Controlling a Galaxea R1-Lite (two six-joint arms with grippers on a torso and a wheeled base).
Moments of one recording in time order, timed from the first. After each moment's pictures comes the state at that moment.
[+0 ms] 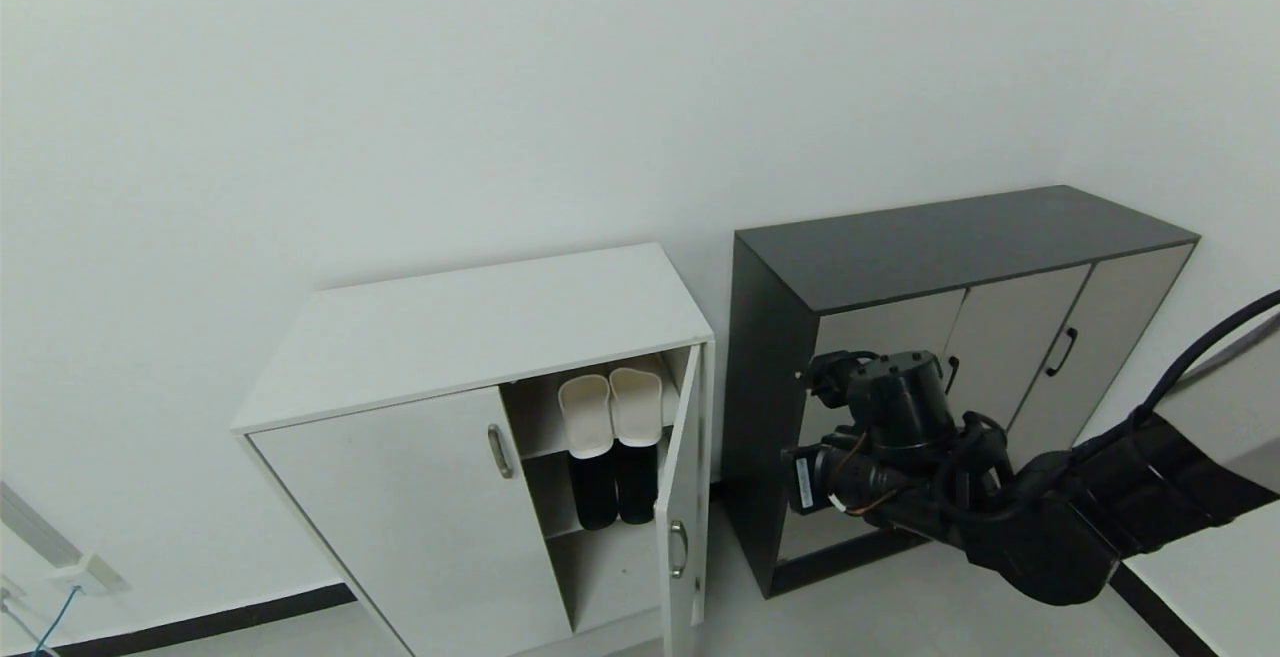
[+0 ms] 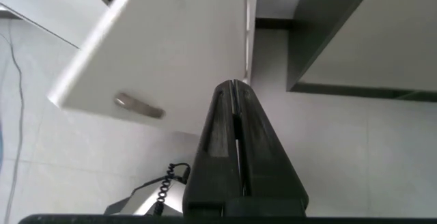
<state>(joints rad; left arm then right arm) 0.00 0.00 0.00 0.00 0.02 -0.03 0.64 2.00 -0.87 -0.61 -0.13 0.19</state>
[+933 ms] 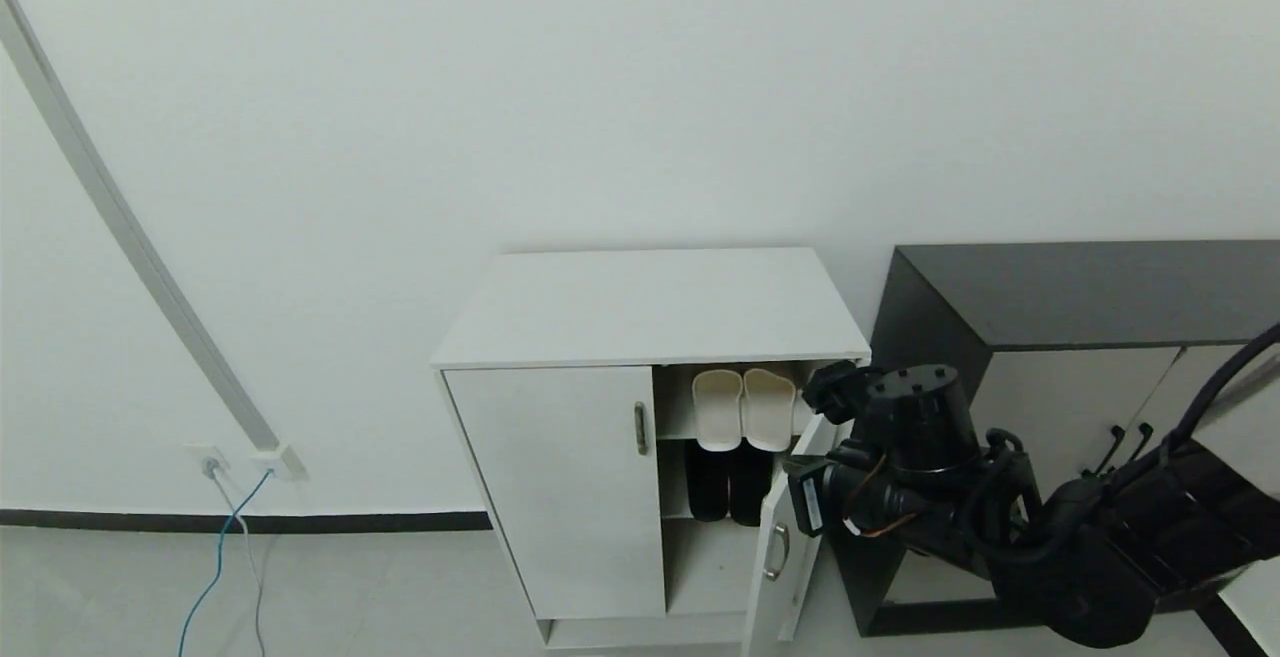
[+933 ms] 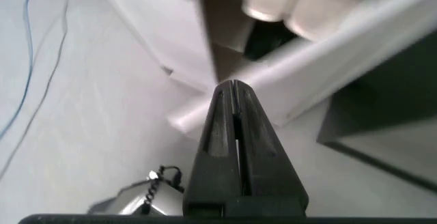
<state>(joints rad) 0.00 0.00 0.00 0.00 0.02 -0.03 0.66 1.95 -0.77 -0.71 -0.13 0.11</state>
